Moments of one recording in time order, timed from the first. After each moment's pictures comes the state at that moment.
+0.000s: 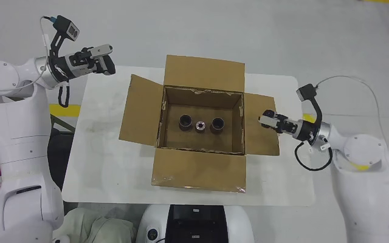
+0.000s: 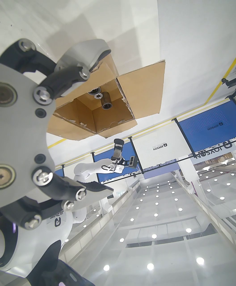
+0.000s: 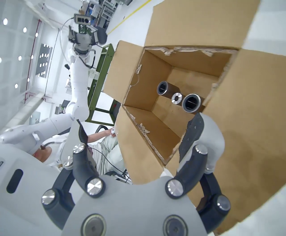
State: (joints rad) left arm 0.79 -0.98 -1.67 -1.27 -0.30 -0.16 -1.42; right arm -1.28 -1.11 1.60 -1.73 0.07 -0.21 1.18
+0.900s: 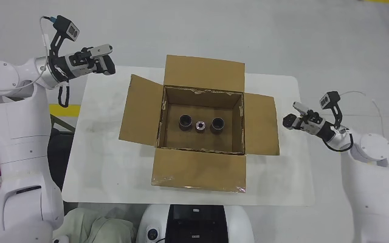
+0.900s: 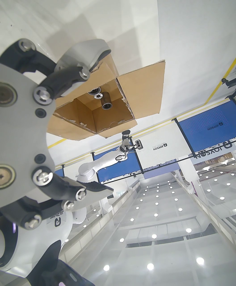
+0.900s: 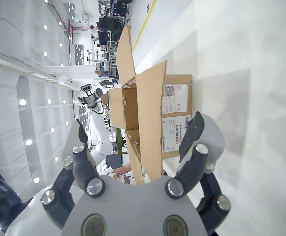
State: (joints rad) left arm 0.79 -0.98 -1.67 -1.27 -0.30 -0.16 -1.42; right arm -1.15 -1.08 1.65 -1.19 0.31 -0.17 1.21
